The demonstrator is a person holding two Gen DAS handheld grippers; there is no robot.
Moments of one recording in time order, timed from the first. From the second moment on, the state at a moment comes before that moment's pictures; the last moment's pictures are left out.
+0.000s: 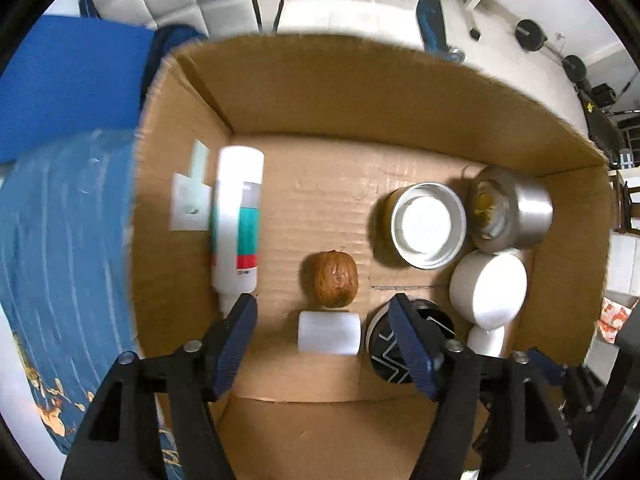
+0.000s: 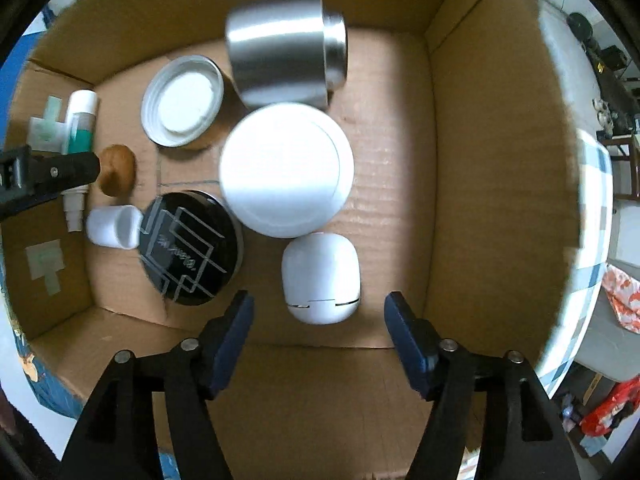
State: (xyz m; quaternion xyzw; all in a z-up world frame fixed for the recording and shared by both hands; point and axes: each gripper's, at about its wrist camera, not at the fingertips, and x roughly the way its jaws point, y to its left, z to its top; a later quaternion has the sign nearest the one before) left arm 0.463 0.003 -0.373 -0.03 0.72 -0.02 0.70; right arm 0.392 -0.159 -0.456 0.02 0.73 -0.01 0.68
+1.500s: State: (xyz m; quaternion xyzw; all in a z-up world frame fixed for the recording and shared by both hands) left arm 0.202 -0.011 -0.081 -0.03 0.50 -0.02 0.87; right arm 0.149 -0.201 -0.164 0.06 0.51 0.03 0.86
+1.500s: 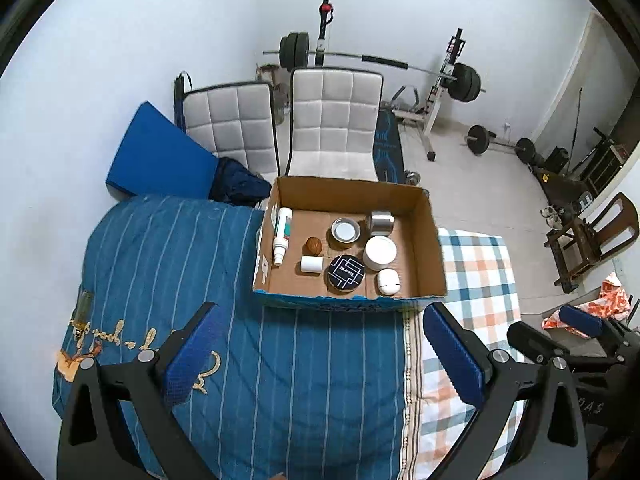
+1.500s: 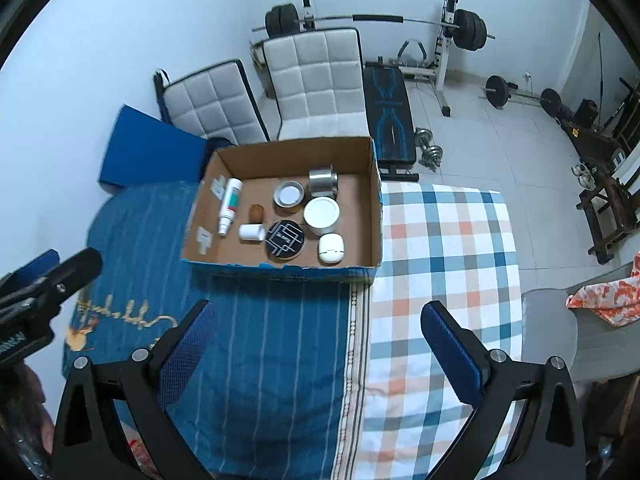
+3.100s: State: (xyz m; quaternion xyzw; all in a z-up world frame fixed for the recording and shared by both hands) left arm 0.120 -0.024 -0.027 -0.01 0.44 -0.02 0.90; right arm 0.047 -0.220 -0.072 0.04 0.43 0.00 0.90
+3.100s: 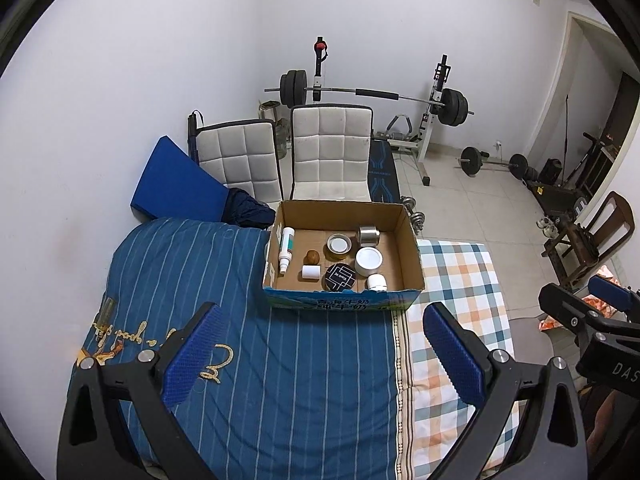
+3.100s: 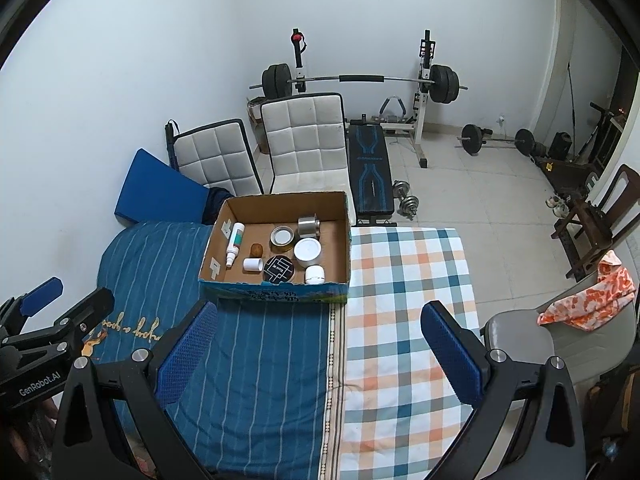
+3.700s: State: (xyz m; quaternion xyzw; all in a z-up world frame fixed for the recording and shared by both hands) left arm 0.121 -0.026 -0.028 -0.01 0.43 -0.02 0.90; right arm 0.048 -0.223 -0.066 0.03 0.42 -0.01 0.91
